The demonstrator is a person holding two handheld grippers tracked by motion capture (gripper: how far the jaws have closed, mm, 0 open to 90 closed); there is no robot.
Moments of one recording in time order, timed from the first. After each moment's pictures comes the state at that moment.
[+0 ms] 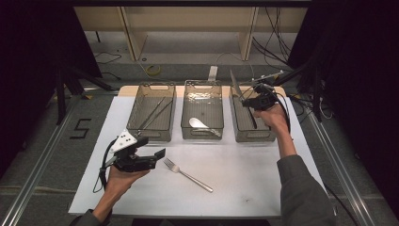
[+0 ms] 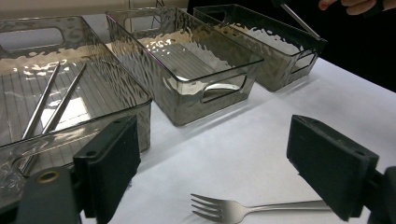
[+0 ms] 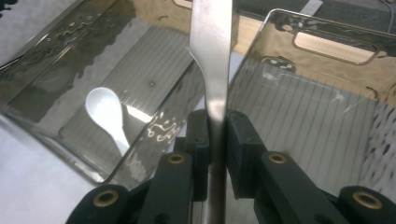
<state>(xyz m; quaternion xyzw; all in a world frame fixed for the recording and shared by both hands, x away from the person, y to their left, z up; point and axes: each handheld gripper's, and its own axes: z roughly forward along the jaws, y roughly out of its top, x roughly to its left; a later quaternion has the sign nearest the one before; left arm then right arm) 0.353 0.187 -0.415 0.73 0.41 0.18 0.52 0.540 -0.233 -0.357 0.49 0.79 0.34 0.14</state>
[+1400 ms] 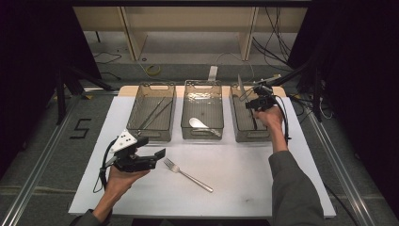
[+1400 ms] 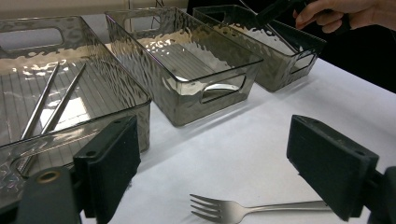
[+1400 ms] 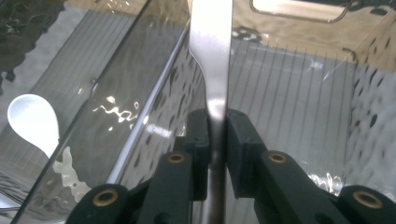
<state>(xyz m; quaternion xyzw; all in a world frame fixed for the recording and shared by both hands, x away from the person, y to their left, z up) 0.353 0.187 -0.415 0.73 0.41 0.18 0.52 0.568 -0.244 -0.395 0.56 0.76 0.30 0.14</state>
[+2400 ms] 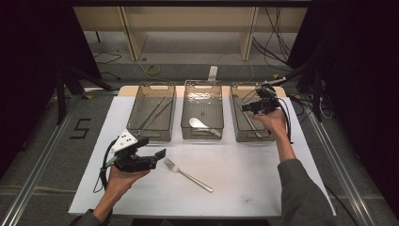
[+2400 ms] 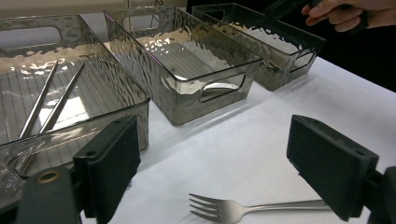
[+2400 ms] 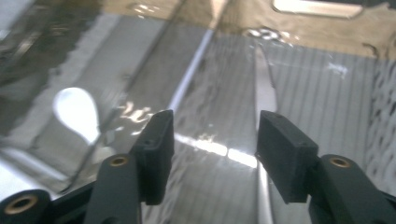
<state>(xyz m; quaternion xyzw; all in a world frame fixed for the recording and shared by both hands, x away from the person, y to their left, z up) 0.353 0.186 -0.416 0.73 0.40 0.18 0.52 0.544 -0.246 -0.384 0.54 0.76 0.34 0.12</state>
